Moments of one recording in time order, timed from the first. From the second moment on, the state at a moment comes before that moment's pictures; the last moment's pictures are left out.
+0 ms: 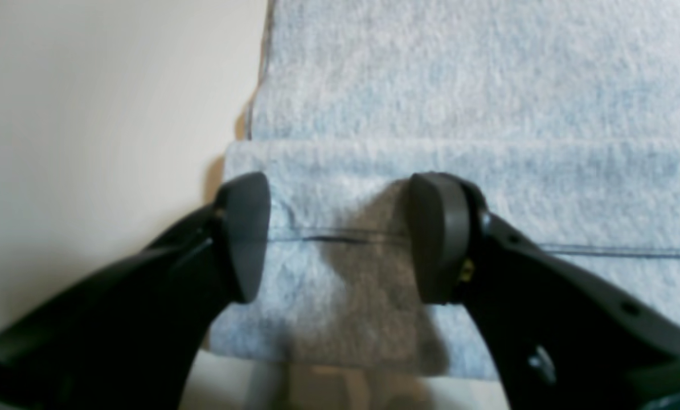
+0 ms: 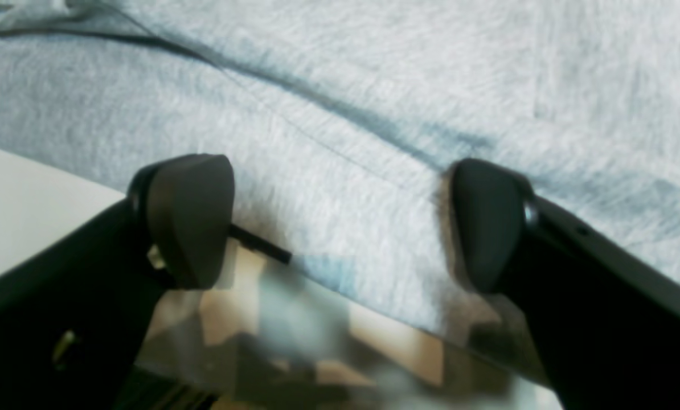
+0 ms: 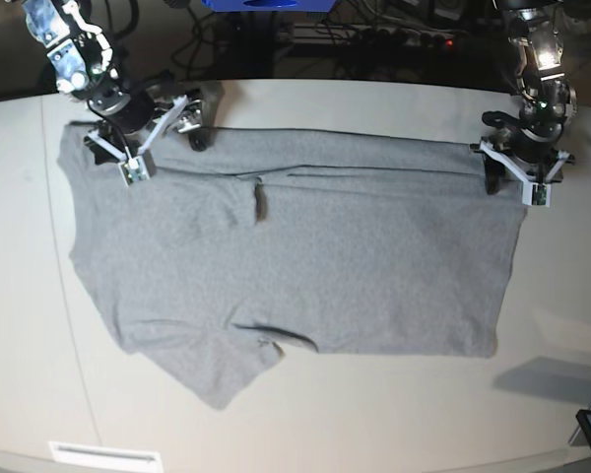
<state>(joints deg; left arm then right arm) 20.4 -22.2 -23.9 88.6 -10.2 -17.8 26.1 -23.6 27.4 -20.9 107.6 25.4 -7.1 -34.5</state>
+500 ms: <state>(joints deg) 21.4 -21.8 -27.1 95.4 -7.8 -17.1 33.8 -19.4 25.6 -21.1 110.4 26.6 -7.9 -44.8</state>
